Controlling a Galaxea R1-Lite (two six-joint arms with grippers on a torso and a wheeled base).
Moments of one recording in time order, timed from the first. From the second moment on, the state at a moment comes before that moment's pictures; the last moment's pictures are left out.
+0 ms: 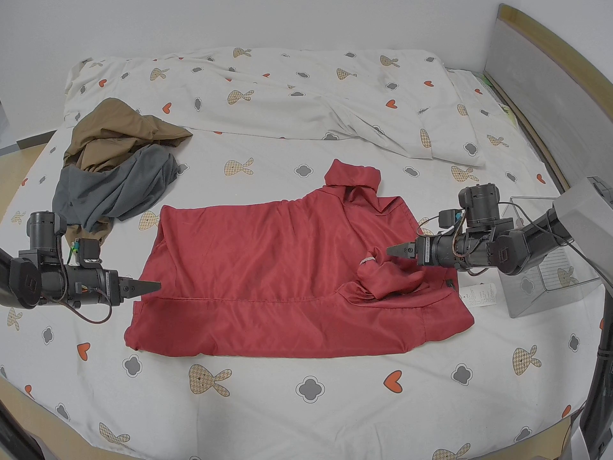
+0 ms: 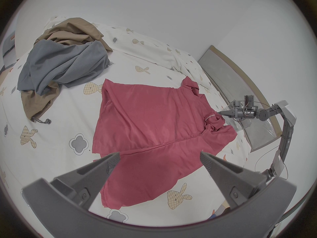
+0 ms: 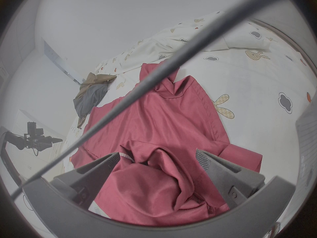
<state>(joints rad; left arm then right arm) 0.19 1.81 -0.79 -0.30 -0.69 0.13 0.24 2.19 -1.27 -0.33 0.33 0.21</state>
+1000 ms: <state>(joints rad) 0.19 1.81 -0.79 -0.30 -0.69 0.13 0.26 2.14 -1.21 -0.34 0.30 0.21</state>
